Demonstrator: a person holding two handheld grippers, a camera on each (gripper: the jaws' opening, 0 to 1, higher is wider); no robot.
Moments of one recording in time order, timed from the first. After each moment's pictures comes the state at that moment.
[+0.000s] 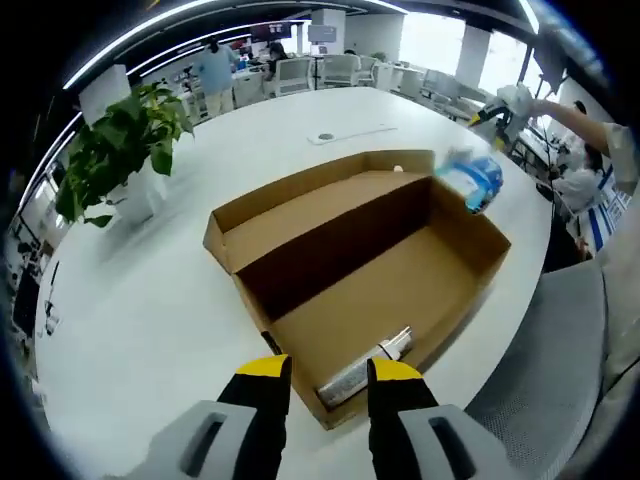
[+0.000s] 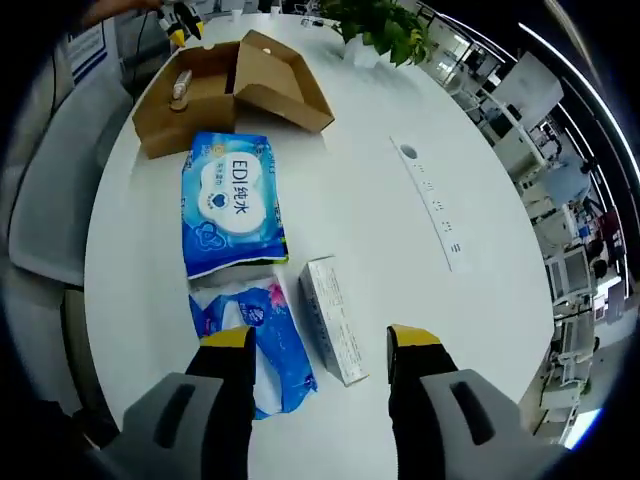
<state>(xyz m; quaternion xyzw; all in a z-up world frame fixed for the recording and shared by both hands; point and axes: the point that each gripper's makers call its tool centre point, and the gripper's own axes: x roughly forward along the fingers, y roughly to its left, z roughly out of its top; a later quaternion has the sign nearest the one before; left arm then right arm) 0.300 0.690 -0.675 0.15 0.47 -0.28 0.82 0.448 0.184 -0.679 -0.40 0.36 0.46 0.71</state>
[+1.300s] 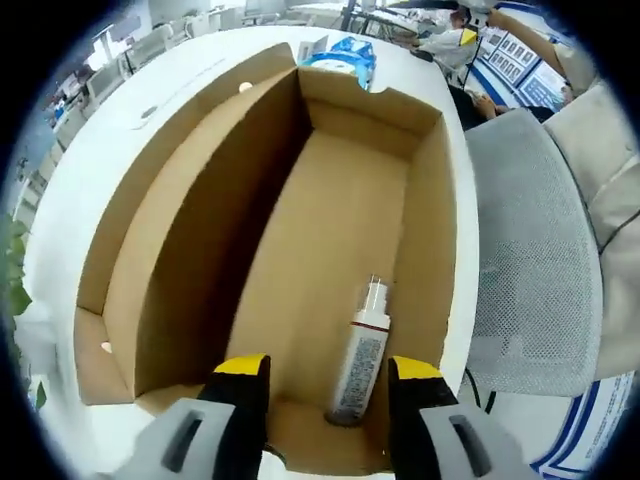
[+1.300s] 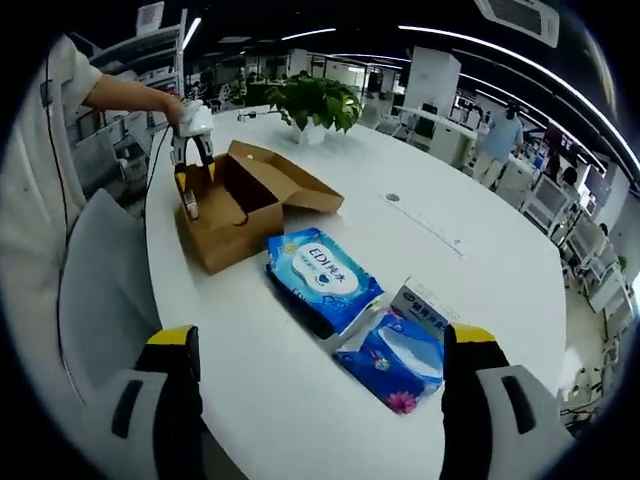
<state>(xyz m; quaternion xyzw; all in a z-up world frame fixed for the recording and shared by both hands) 0.297 0.660 -0.744 0.32 0.53 -0.51 0.60 0.302 0.232 -0.629 -0.19 0.31 0.40 0.84</state>
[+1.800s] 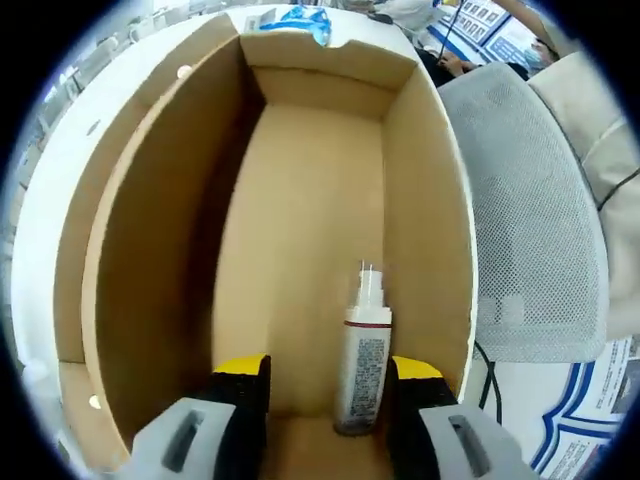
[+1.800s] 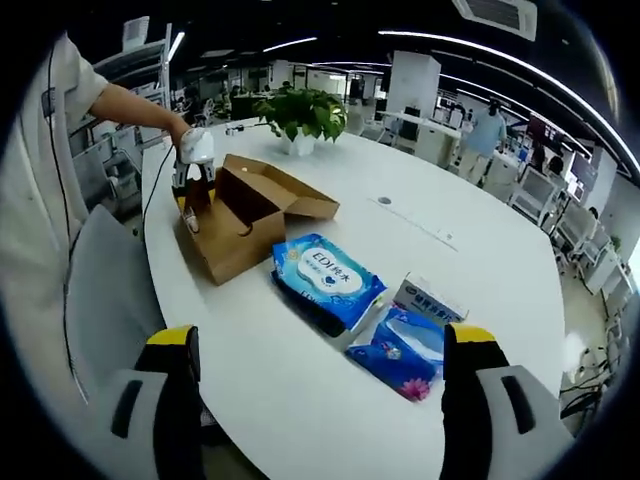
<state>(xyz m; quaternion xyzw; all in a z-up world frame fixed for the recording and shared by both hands) 0.291 0.657 -0.766 0.37 0.53 -0.56 0.52 0.286 0.231 -0.620 -0.16 0.29 0.37 0.87</state>
